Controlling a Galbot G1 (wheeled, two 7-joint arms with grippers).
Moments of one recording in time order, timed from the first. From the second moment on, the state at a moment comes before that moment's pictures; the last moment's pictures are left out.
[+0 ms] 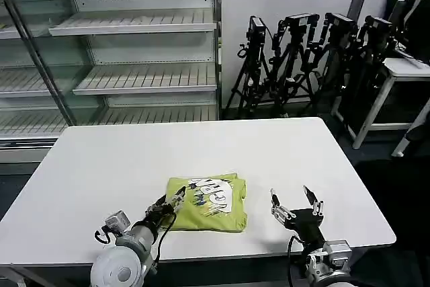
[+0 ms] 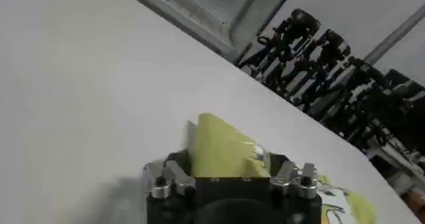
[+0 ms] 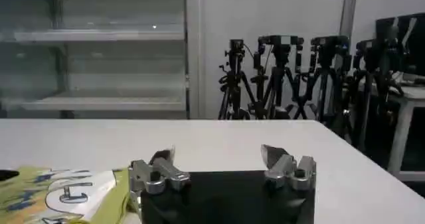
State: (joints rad) left arm 1.29 -1.27 -0.37 -2.05 -1.05 0.53 -0.40; right arm -1.54 1.24 0.41 2.34 0.28 -0.38 0.23
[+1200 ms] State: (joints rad) left arm 1.32 -1.17 -0.58 -2.10 -1.40 0.54 -0.41; right arm -1.51 1.23 0.42 2.32 0.29 -0.37 0.23
